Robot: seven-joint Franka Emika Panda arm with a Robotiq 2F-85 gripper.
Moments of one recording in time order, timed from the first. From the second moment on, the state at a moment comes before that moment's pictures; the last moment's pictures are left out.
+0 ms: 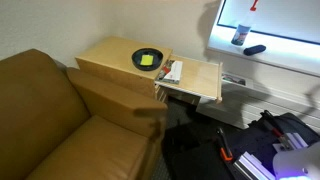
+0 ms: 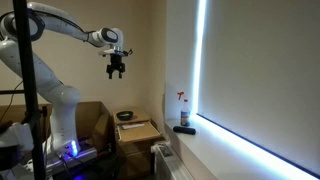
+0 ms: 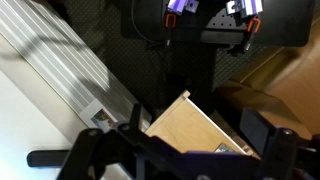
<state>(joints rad) -0.06 -0.66 -0.10 -2.29 -0.18 1.49 -0.18</state>
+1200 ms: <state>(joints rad) 0.15 -0.04 0.13 -2.08 -0.09 1.62 -0.02</state>
